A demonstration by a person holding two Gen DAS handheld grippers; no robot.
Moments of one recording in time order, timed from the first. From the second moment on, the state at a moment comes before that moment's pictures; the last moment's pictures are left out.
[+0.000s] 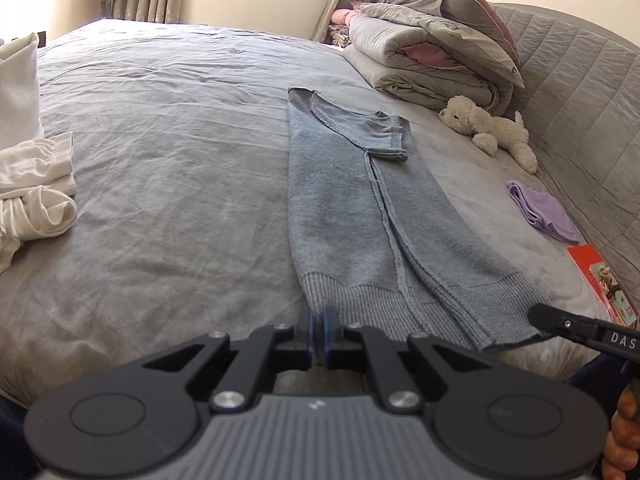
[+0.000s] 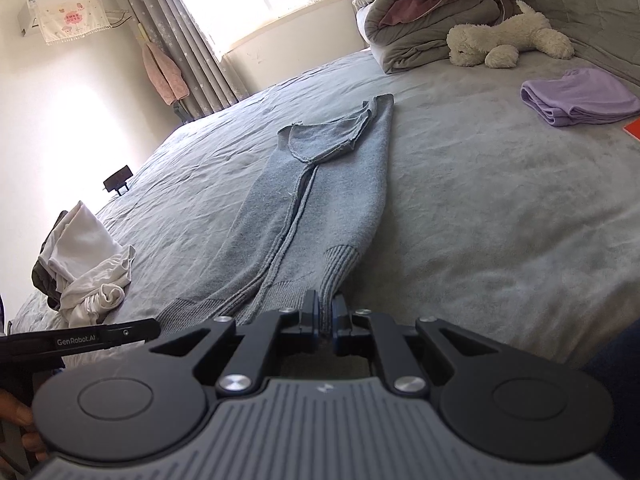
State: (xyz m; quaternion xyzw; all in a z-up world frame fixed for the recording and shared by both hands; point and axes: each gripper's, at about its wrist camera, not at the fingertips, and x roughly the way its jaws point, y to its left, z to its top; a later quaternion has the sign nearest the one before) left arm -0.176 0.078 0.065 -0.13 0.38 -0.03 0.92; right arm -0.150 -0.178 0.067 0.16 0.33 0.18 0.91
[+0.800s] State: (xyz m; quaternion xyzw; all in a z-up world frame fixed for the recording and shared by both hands) left arm 0.051 0.104 0.070 -0.14 0.39 -0.04 0.91; right arm 0.092 -0.183 0.049 0.19 0.42 0.18 0.87
